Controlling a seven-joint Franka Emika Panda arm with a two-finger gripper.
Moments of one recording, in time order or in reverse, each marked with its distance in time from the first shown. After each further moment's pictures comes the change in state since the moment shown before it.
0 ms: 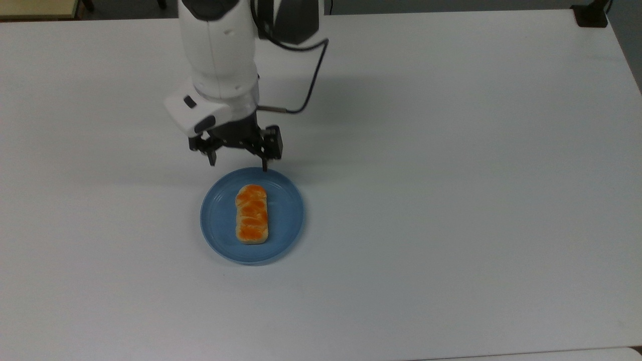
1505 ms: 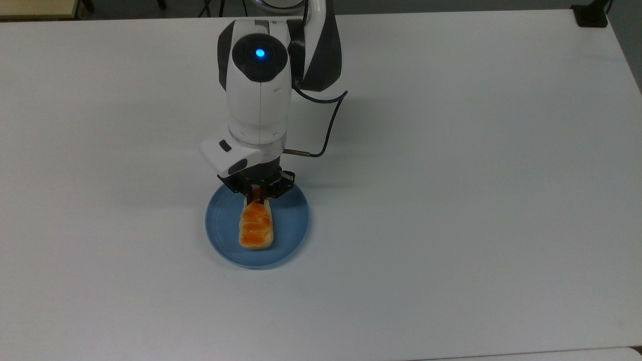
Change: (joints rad) arm 0.022 0.142 0.030 0.063 -0.109 0.108 0.111
